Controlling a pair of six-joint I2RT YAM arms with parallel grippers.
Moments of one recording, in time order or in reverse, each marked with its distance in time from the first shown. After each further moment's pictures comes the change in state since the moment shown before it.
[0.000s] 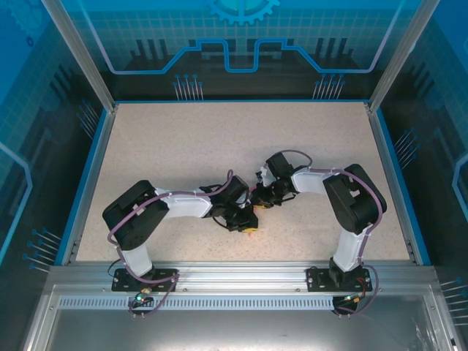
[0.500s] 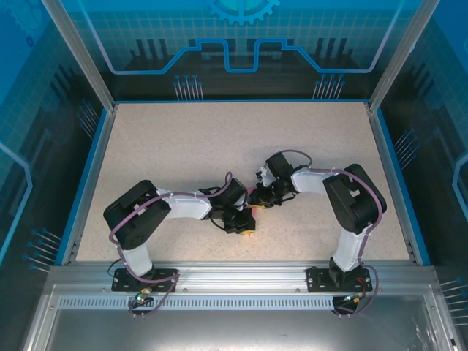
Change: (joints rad) left arm 0.000 0.008 -0.032 0.024 -0.021 0.000; right arm 0.000 0.002 0.004 -0.008 0.004 0.000
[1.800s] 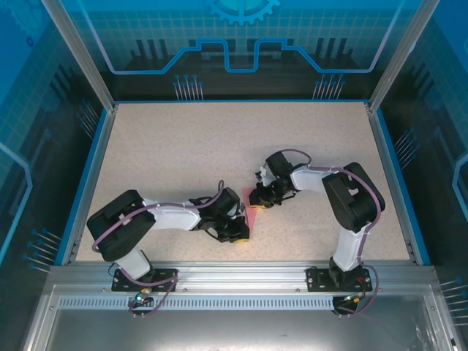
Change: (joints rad) left arm -0.026 -0.146 -0.143 0.053 -0.016 -0.052; right arm -0.009 0.019 0.028 -0.045 -0.023 -0.026
